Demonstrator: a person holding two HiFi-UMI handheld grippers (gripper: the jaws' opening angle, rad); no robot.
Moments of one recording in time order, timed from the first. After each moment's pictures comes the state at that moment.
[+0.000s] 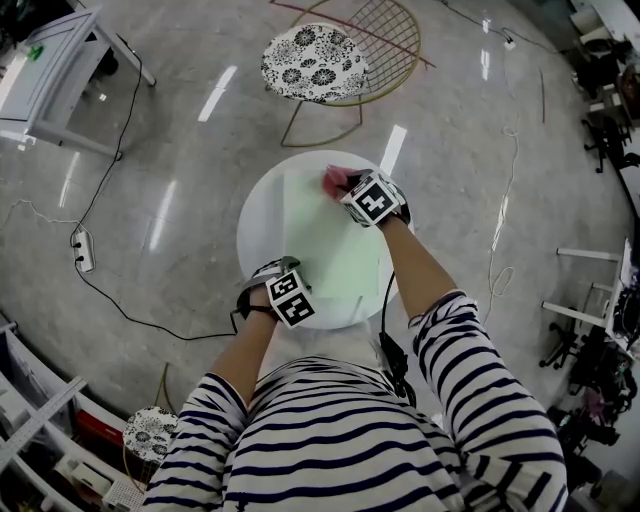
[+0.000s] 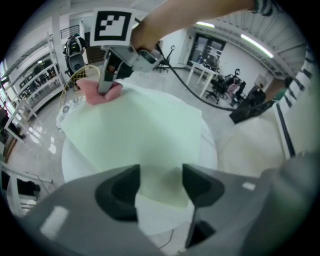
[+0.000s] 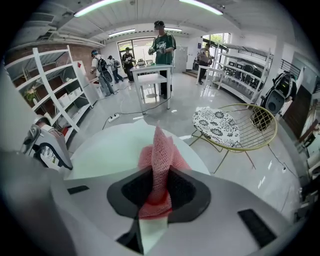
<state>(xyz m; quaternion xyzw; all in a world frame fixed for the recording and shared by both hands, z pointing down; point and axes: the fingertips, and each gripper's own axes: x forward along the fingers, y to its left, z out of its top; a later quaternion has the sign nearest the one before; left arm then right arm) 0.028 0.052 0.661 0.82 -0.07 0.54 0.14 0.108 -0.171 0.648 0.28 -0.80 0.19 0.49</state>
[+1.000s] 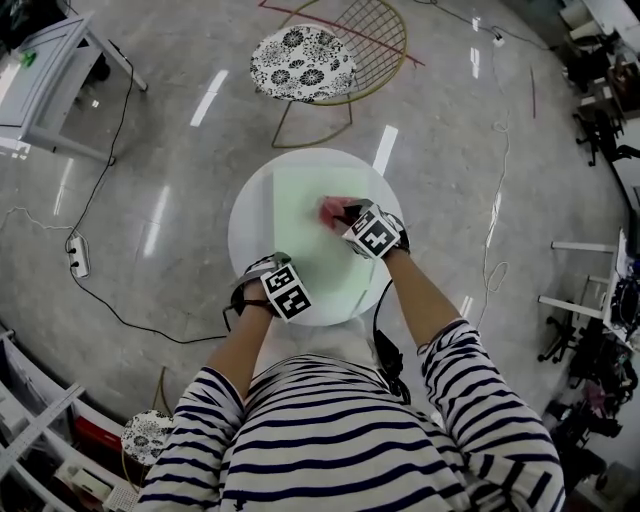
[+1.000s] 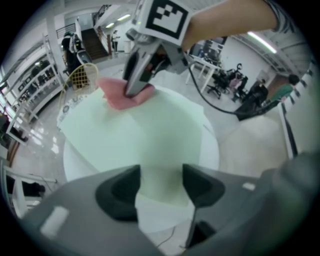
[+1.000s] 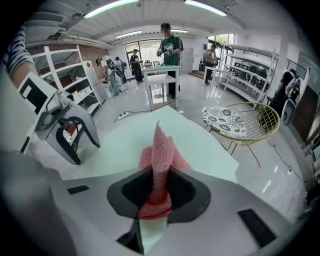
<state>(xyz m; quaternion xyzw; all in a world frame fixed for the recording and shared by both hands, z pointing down) 0.027 0.052 0.667 0.81 -0.07 0.57 0.13 0.118 -0.083 0.650 0.25 -0.82 0.19 0.48</state>
